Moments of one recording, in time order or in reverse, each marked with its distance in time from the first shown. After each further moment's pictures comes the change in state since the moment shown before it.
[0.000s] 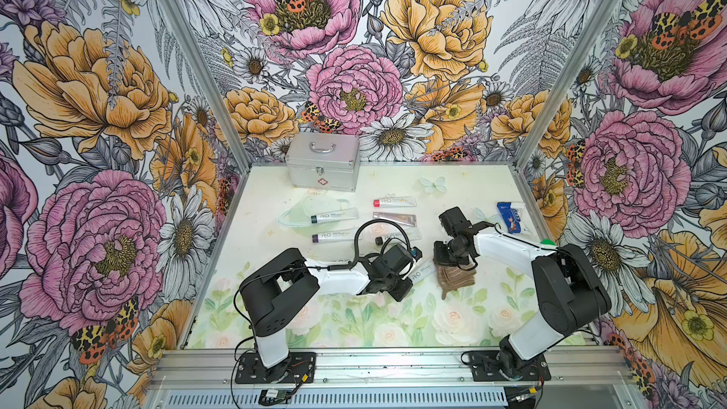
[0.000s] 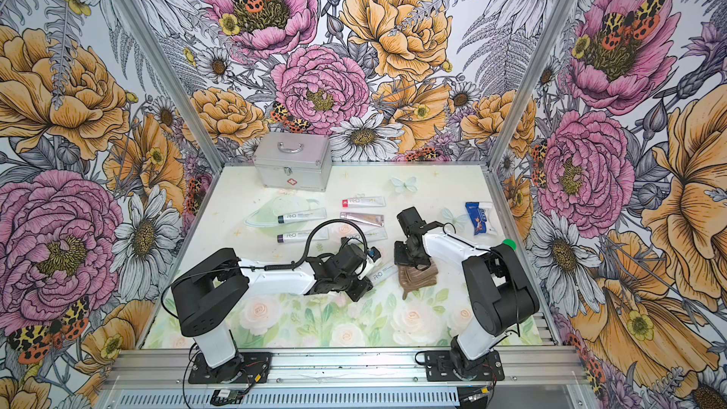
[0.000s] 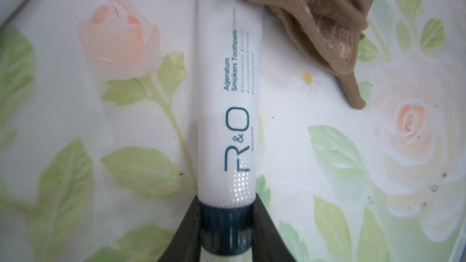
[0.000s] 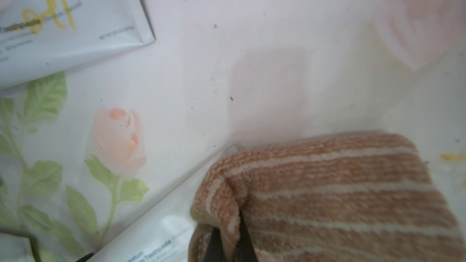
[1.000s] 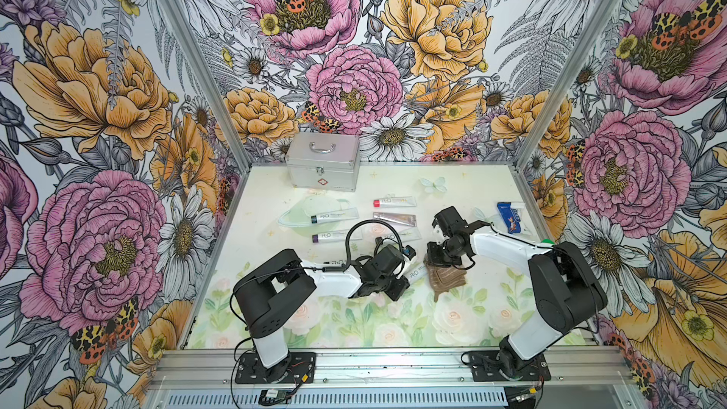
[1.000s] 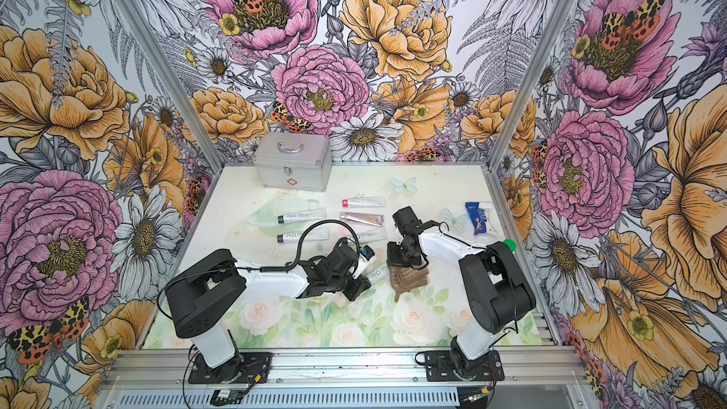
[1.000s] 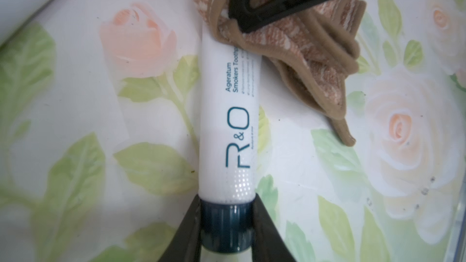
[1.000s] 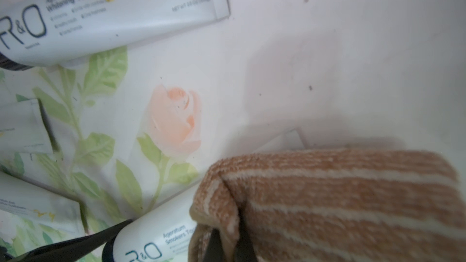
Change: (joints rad) left arm 0.040 -0.031 -0.113 0.180 0.041 -0.042; right arm 0.017 0.019 0.019 0.011 -0.136 -0.017
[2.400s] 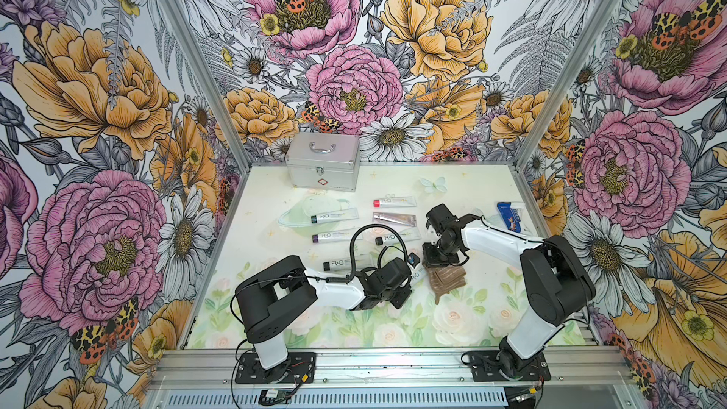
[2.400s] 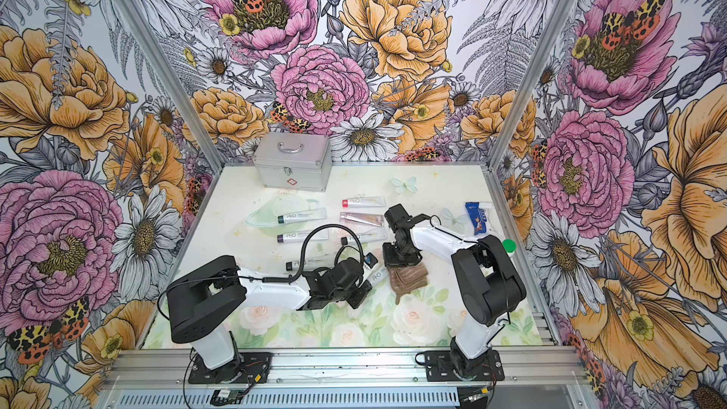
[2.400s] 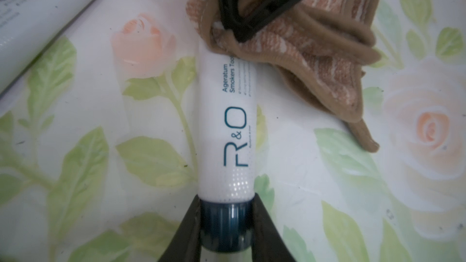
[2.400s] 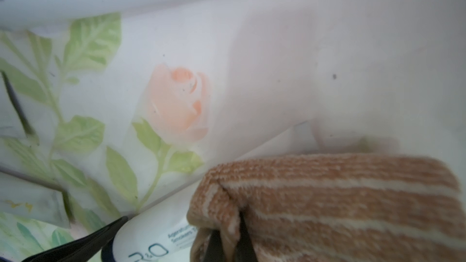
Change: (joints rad) left arm -0.117 -0.010 -0.028 0.033 -0.209 0.000; right arm 0.086 0.050 0.095 -0.142 0.017 -0.034
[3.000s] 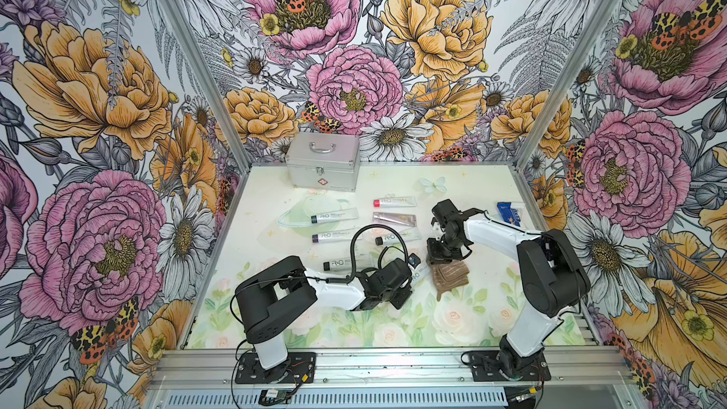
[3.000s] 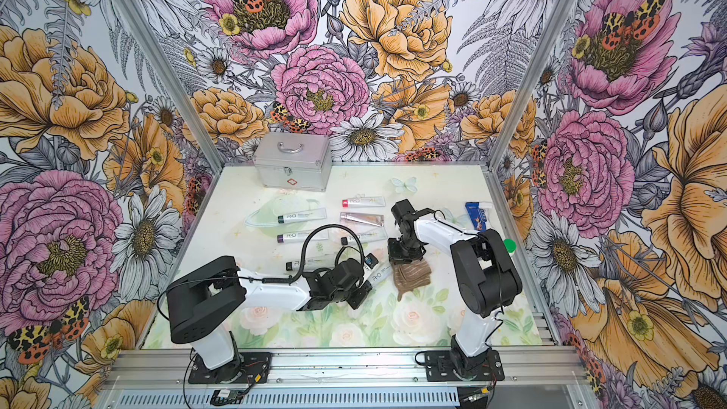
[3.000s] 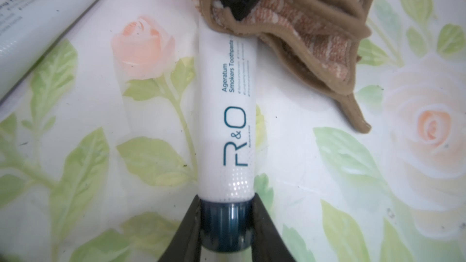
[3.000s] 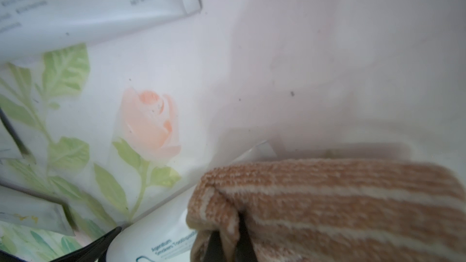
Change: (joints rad) left arm -0.009 -0.003 0.000 -0.002 -0.012 0.007; right arm -0.122 0.081 0.076 -0.050 0.000 -0.016
